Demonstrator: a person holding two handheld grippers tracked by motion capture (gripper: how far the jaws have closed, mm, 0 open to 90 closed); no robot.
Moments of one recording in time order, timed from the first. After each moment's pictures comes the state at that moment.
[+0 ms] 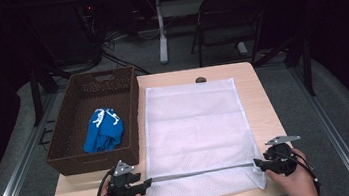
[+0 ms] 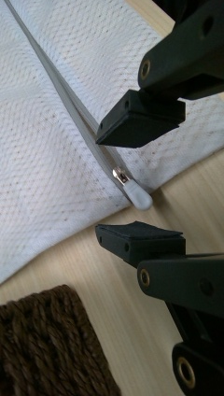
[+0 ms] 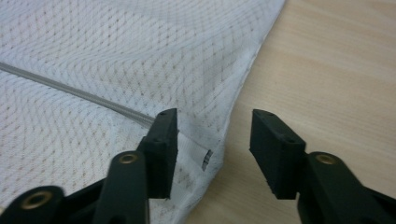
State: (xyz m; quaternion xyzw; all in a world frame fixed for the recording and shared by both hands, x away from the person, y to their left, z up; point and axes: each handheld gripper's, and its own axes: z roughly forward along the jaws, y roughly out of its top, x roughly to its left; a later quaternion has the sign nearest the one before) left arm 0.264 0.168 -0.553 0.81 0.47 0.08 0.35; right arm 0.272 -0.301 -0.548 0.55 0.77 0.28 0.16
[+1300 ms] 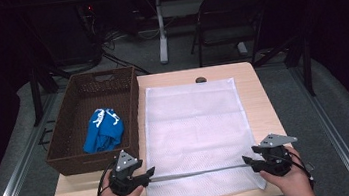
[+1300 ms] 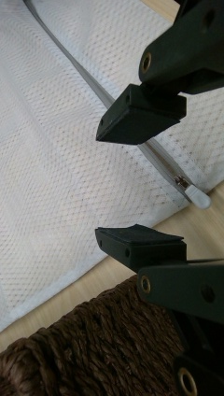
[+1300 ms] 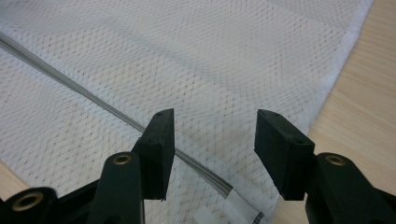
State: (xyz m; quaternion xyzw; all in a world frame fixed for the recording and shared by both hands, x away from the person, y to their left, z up) left arm 0.275 0.157 -0.520 0.81 0.42 0.13 0.38; right arm 0.267 -0.275 -0.523 0.44 0.80 0.35 0.19
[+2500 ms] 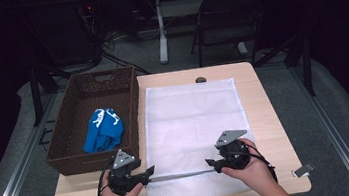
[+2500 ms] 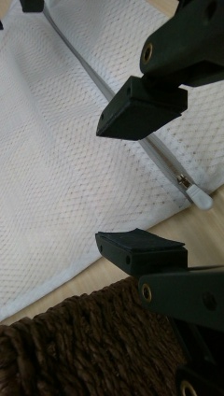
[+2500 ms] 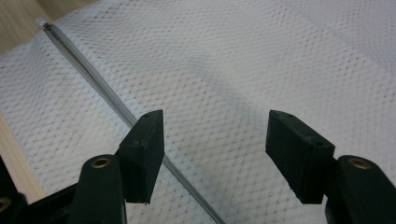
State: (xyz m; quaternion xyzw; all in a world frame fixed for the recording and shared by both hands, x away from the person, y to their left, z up) left arm 0.277 0.162 -0.527 0.80 0.44 0.11 0.39; right arm 0.300 -0.178 -0.517 0.33 0.86 0.35 0.15
